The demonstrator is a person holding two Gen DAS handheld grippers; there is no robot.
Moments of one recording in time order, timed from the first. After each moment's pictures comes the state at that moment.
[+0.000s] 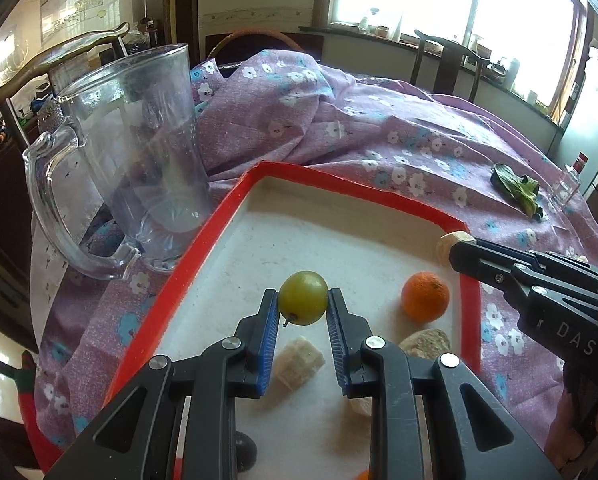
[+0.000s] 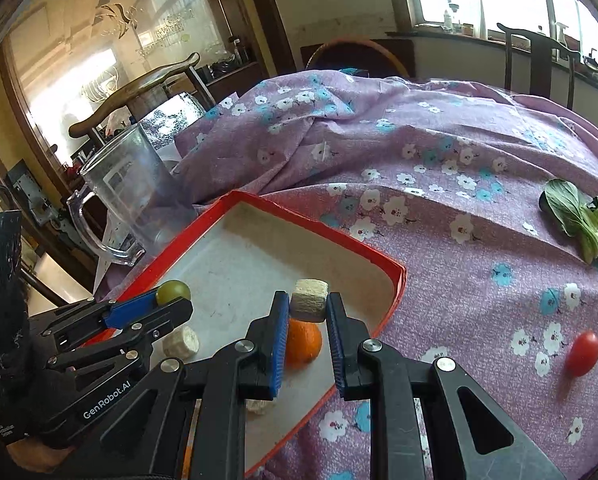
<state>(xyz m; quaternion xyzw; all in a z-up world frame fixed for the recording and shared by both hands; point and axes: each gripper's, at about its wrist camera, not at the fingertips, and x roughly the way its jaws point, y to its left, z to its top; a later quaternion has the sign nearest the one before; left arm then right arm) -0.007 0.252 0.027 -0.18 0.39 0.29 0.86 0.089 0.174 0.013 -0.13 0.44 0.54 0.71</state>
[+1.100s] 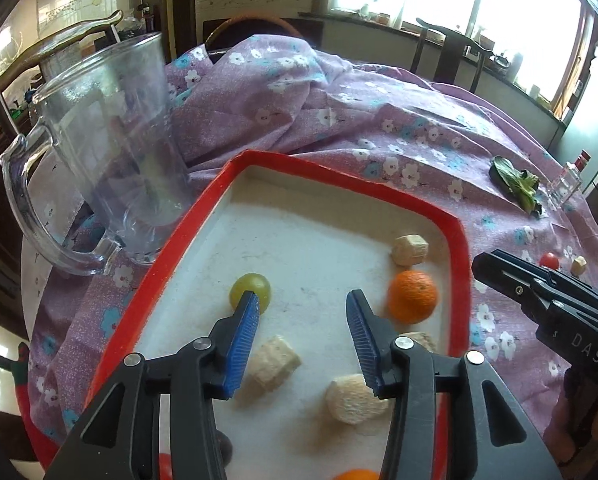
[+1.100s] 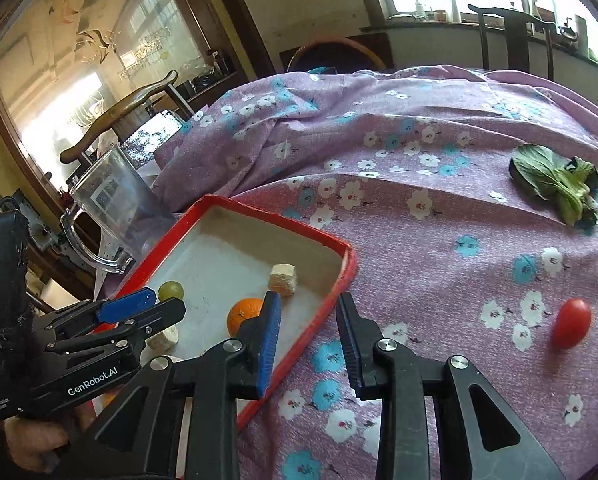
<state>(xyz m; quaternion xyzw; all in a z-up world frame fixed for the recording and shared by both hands) 0.010 0.244 0.027 -0.20 0.40 0.28 0.85 0.115 0.128 0.008 -0.08 0.46 0.52 0.72</state>
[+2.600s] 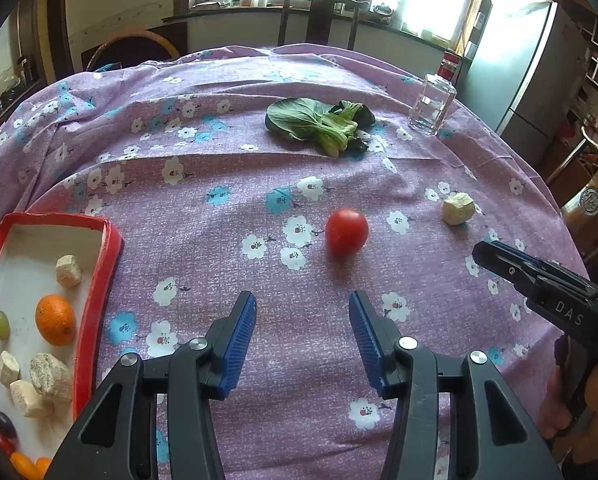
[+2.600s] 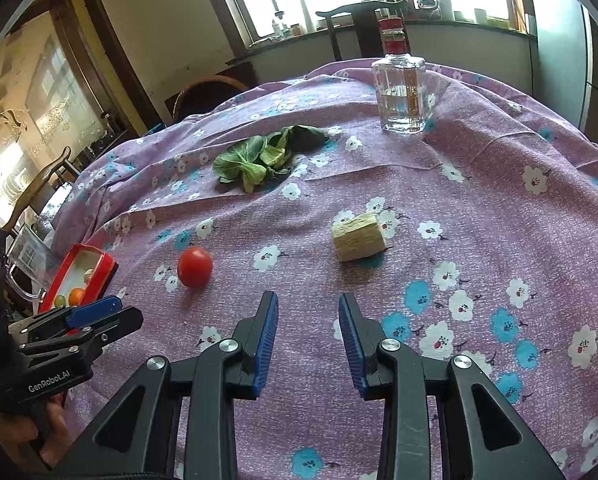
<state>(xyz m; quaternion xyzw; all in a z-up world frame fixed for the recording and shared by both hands) 0.151 0.080 0.015 -0.14 0.43 0.13 0.88 0.254 -0.094 -0.010 -0.03 0.47 0.37 0.80</state>
